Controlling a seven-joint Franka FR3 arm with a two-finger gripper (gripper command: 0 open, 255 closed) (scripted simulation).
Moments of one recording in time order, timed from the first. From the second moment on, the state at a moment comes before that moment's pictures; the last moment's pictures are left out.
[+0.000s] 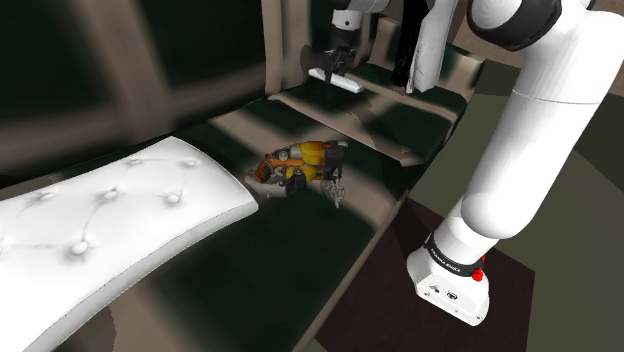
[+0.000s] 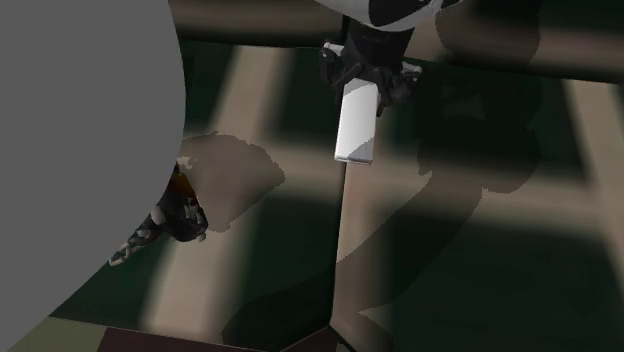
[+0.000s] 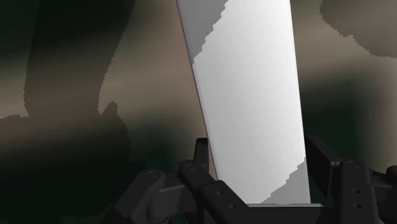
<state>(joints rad) -0.08 0.20 -0.28 -1.68 0.08 1.85 -0.25</state>
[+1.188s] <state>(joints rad) 0.04 -0.14 -0.18 -2.00 0.00 1.86 -0.02</state>
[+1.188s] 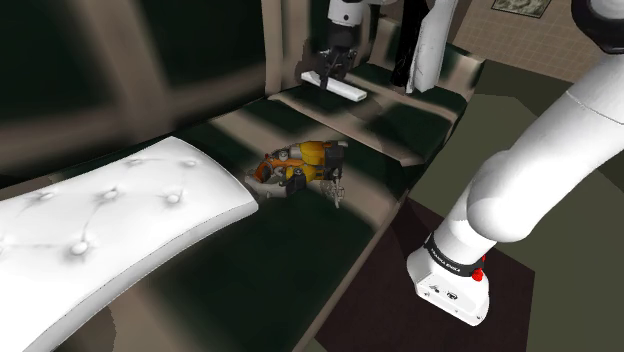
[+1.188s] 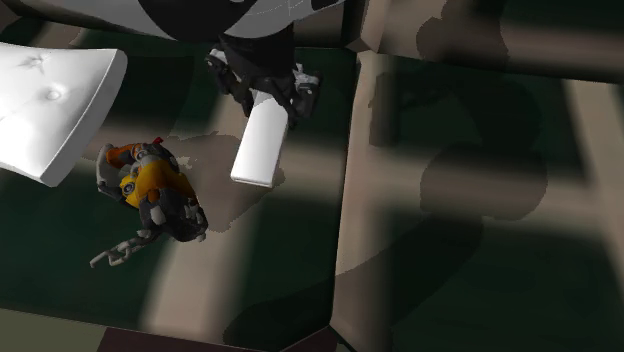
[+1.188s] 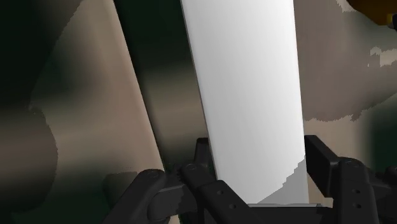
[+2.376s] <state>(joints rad) 0.20 -0.46 0.09 -2.32 0.07 1.86 0.38</state>
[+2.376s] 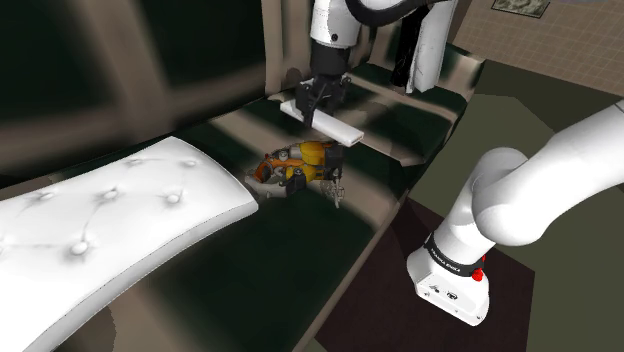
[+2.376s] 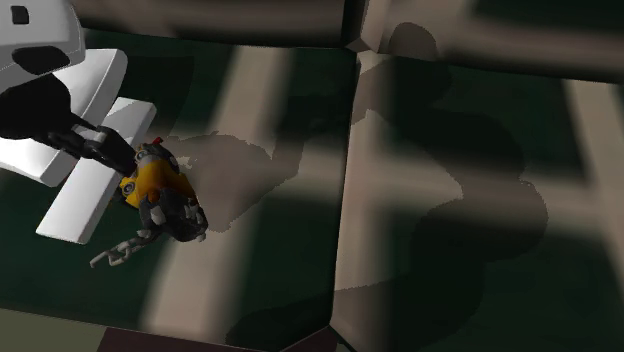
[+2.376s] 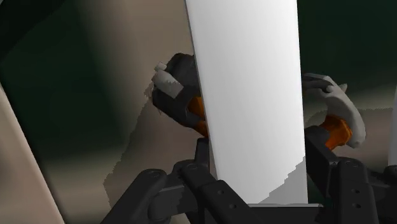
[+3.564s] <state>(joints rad) 0.36 -0.46 0.44 -2.27 0.22 1.86 0.83</state>
